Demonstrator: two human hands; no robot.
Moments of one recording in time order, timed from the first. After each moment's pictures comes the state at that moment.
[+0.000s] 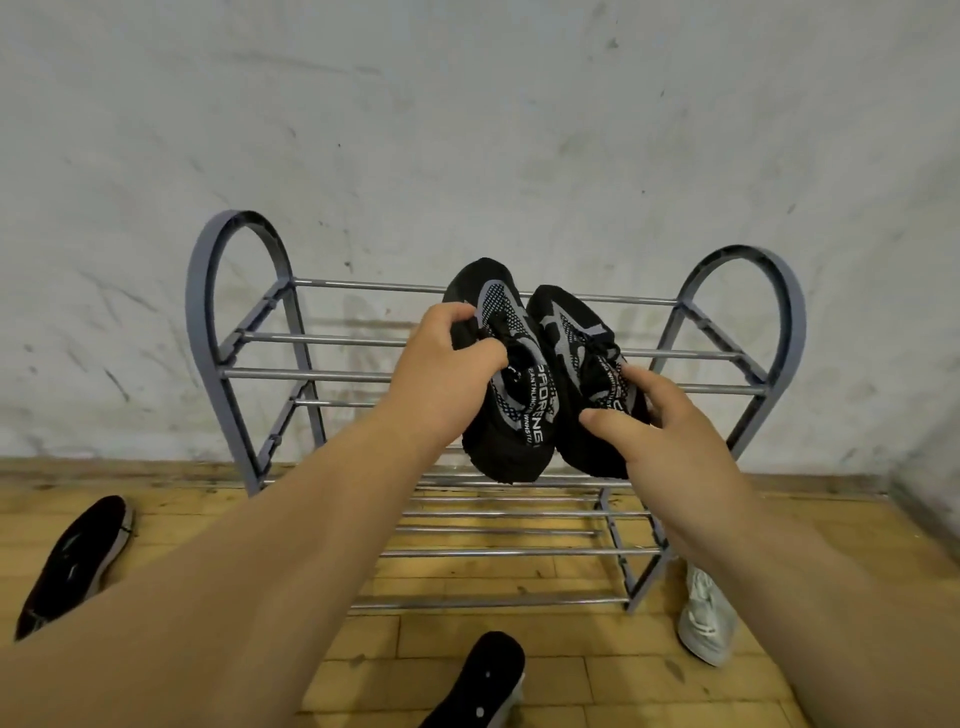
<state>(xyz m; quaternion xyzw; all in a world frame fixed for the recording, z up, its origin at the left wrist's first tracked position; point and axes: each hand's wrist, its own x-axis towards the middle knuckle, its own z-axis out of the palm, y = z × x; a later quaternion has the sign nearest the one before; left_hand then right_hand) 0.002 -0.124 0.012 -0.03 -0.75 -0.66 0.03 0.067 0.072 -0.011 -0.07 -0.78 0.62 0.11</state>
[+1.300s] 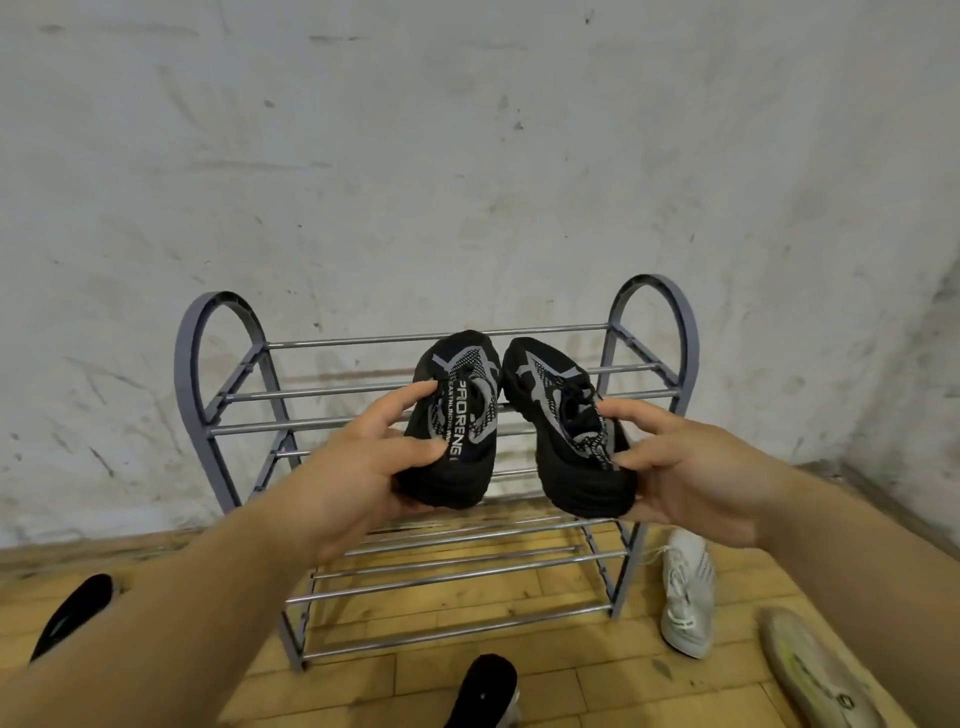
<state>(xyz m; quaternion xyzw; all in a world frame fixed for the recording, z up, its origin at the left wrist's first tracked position) 0.074 -0.160 0.019 -0.08 -0.64 -0.74 -0.18 0.120 0.142 0.025 -0.05 -0.65 0.74 -0.13</state>
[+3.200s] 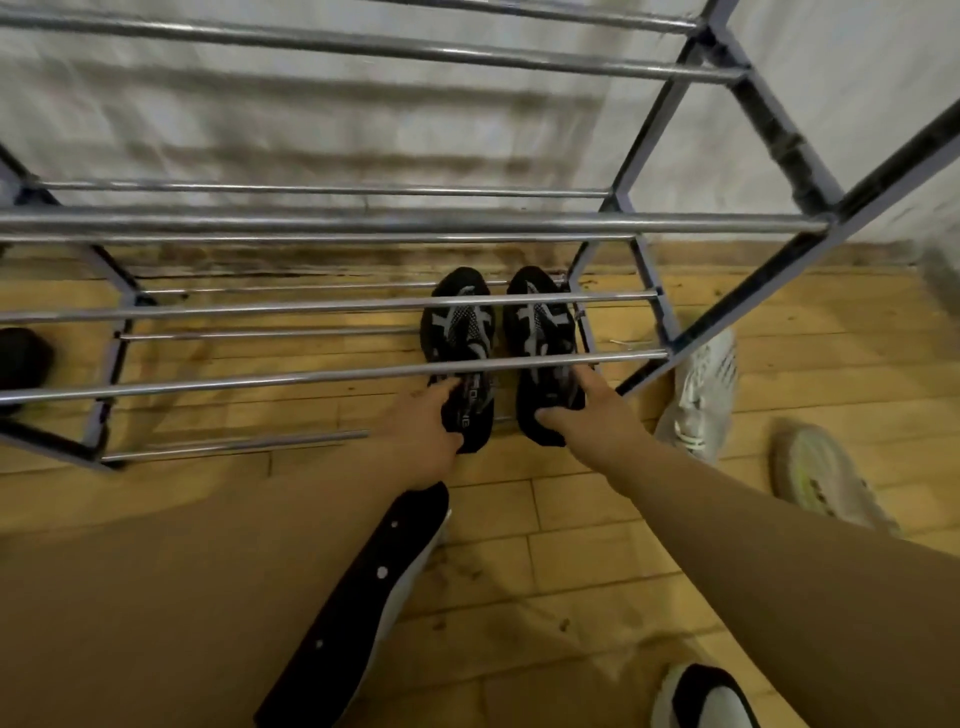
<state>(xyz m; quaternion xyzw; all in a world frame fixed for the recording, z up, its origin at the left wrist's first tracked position) -0.052 -0.026 -0.419 -0.06 -0.88 -0.35 -0.31 -0.012 0.194 -0.378 -0.23 -0.84 0.46 -0.15</state>
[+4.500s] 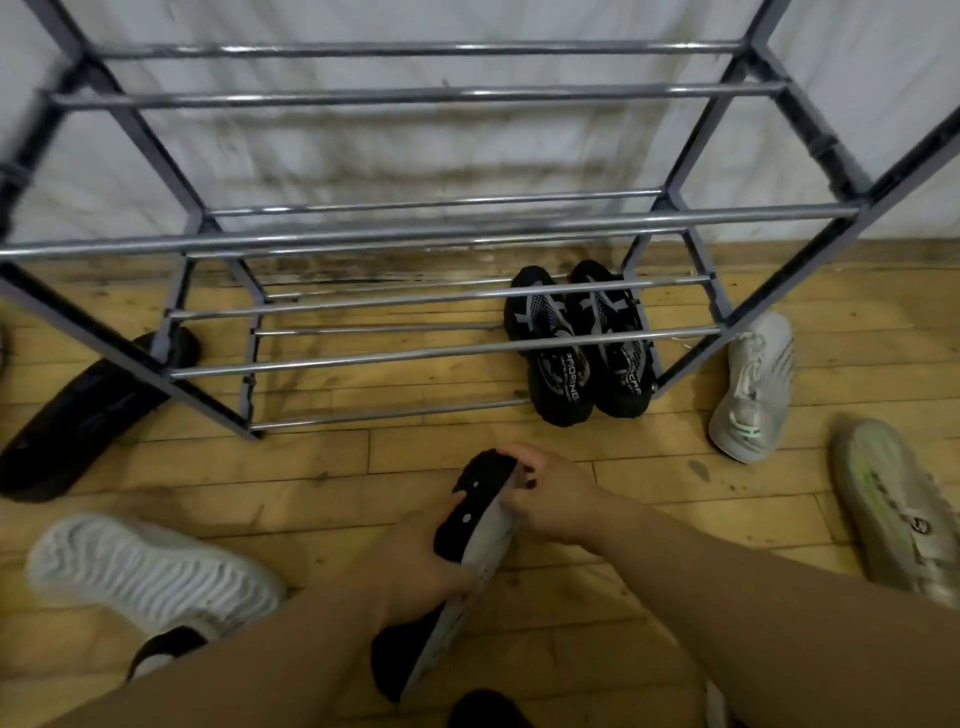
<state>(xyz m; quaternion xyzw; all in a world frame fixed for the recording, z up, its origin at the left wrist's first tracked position) 0.083 -0.134 -0.377 0.02 -0.81 -0.38 -0.43 0.050 0.081 -0.375 -0.08 -0.83 0.43 -0.36</state>
